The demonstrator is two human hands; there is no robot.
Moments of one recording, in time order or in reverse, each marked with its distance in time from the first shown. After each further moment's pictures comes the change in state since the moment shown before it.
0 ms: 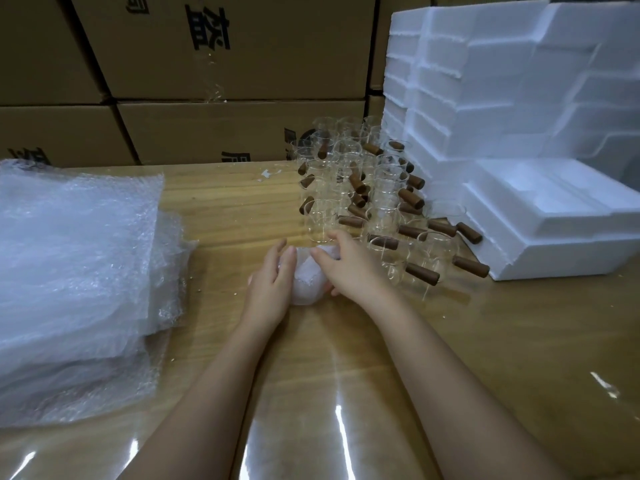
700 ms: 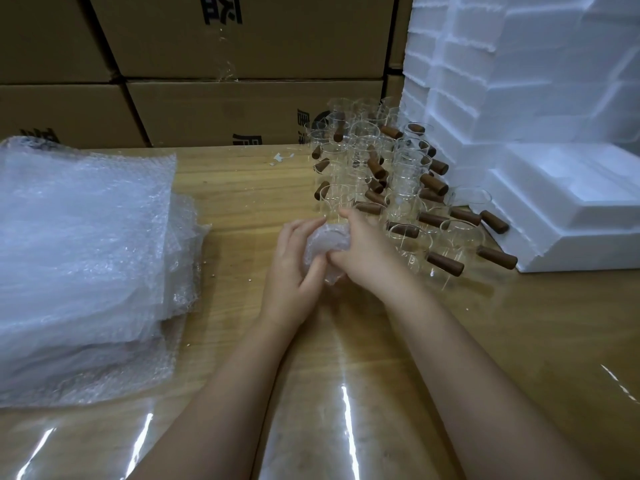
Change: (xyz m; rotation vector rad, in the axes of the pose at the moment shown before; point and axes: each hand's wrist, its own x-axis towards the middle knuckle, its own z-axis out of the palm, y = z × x) left_hand -0.014 0.012 -0.002 -0.003 0.067 0.522; right_hand -0.003 -0.015 -0.001 -0.084 -0.026 -0.016
